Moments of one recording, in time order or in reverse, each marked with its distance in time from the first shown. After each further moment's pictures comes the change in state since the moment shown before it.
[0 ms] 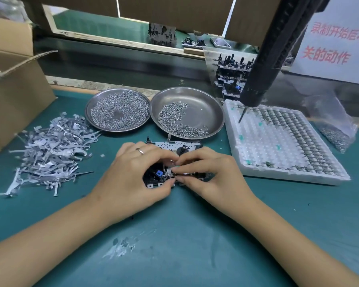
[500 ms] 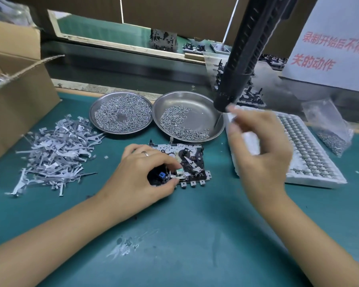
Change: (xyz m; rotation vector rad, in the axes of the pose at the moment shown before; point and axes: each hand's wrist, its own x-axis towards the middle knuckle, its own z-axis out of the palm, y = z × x) left_hand 0.002 0.001 0.002 -0.088 0.030 -0.056; right_hand 0.012 -0.016 -0.031 -0.122 0.632 -0.152
